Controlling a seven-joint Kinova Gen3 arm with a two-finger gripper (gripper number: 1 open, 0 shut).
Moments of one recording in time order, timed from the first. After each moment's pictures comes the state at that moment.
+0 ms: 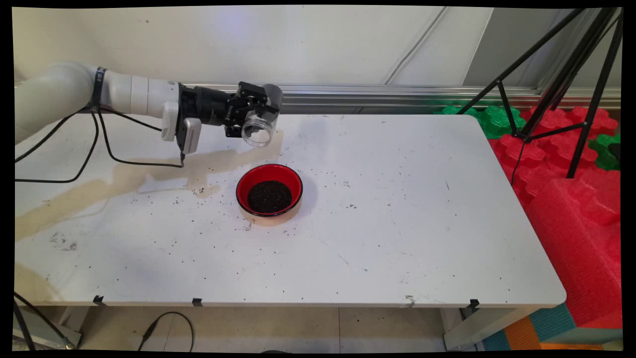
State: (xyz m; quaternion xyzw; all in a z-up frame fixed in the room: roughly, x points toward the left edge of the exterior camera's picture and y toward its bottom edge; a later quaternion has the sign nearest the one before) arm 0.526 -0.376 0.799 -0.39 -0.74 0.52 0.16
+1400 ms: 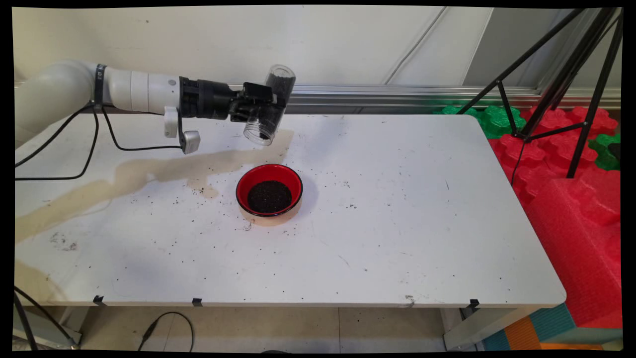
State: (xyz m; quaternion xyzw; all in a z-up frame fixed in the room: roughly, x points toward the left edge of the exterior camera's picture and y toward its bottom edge) arm 0.515 -0.374 0.811 -0.53 -0.62 0.57 0.06
